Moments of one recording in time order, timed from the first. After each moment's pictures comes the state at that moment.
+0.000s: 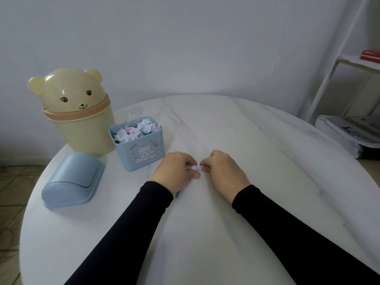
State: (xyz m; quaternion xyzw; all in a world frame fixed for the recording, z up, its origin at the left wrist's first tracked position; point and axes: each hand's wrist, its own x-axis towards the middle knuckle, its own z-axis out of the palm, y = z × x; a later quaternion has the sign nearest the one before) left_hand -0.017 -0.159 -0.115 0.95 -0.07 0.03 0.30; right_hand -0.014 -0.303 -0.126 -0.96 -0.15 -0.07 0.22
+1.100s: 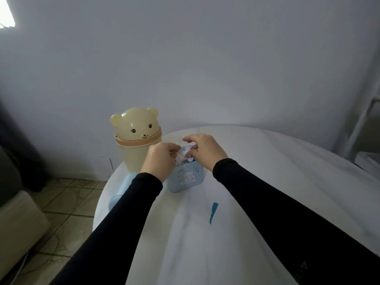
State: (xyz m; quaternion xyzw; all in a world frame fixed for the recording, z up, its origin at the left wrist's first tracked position) left_hand -0.011 -0.049 -0.045 0.91 0.03 0.25 0.33; right_hand 0.038 -0.186 -0.036 -0.89 -0.26 -0.07 0.37
